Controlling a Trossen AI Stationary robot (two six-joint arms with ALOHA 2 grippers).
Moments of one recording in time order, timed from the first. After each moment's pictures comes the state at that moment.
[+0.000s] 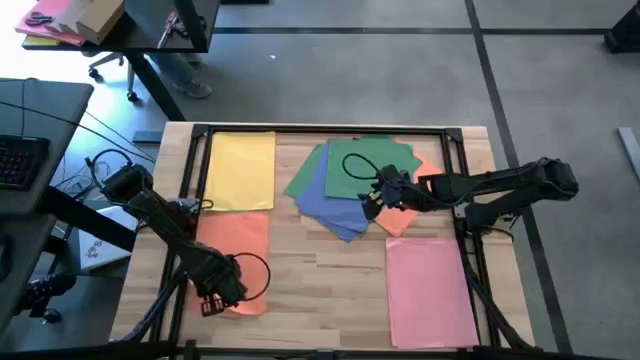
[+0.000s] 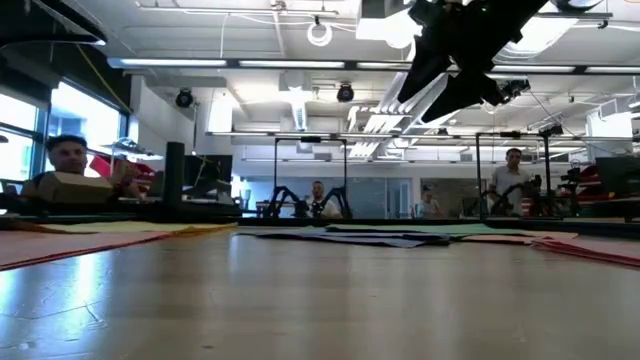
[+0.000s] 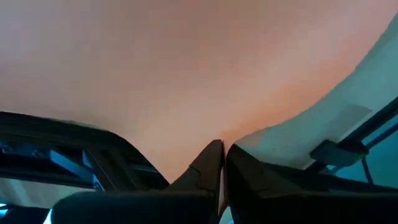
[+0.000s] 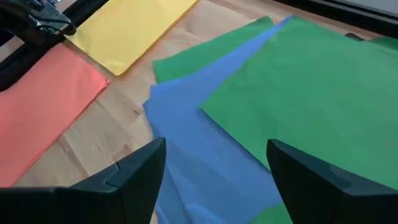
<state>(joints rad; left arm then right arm) -0.76 1.57 0.98 -1.10 0.37 -1.08 0.06 1.26 0.90 -0.44 0.44 0.78</state>
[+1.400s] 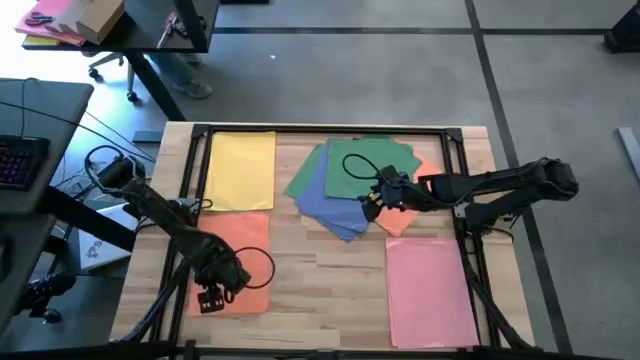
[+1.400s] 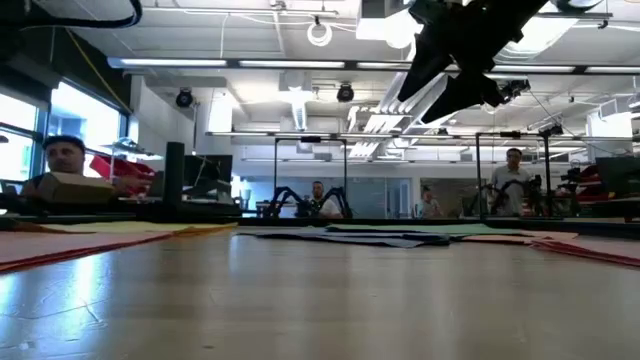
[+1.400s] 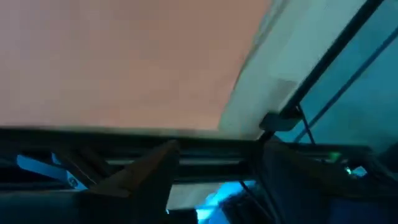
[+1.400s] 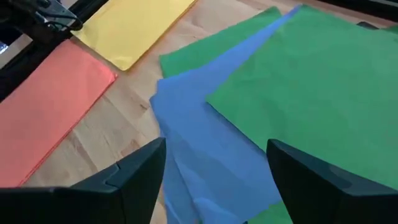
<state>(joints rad) -0.66 1.46 0.98 -1.05 0.44 -0.97 0.06 1.26 0.90 -0.44 0.41 0.81</state>
